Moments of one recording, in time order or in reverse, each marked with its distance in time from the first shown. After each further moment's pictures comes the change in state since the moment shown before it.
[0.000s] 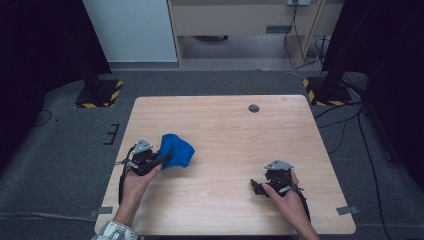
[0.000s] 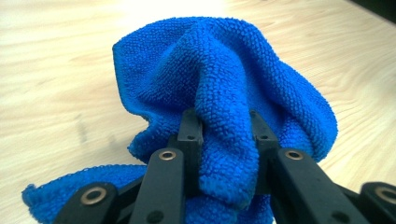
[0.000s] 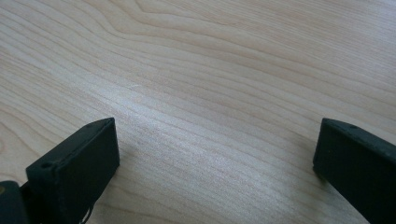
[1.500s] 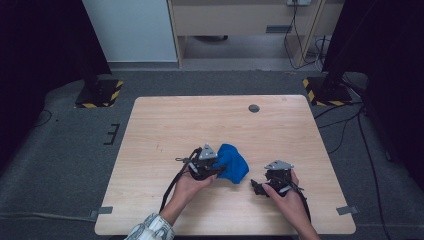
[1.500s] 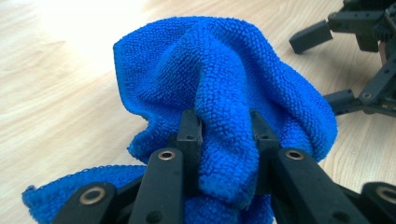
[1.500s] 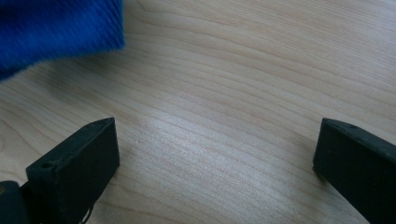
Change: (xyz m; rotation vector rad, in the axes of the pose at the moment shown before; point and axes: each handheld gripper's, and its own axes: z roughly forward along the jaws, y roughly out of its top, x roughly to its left) left arm -0.133 0.022 0.094 0.129 -0.227 0.240; right arm 0.000 0.000 0.000 0.001 0.005 -0.002
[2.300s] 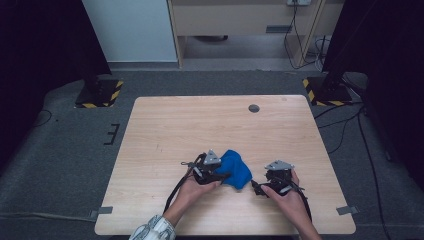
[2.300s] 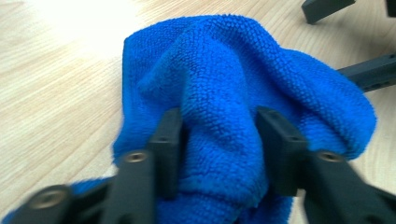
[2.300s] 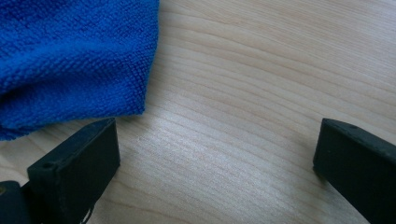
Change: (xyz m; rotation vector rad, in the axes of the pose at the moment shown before) left arm 0.004 -0.022 0.028 0.025 -0.003 0.009; right arm -0.001 -0.001 -0.001 0.002 0.009 -0.007
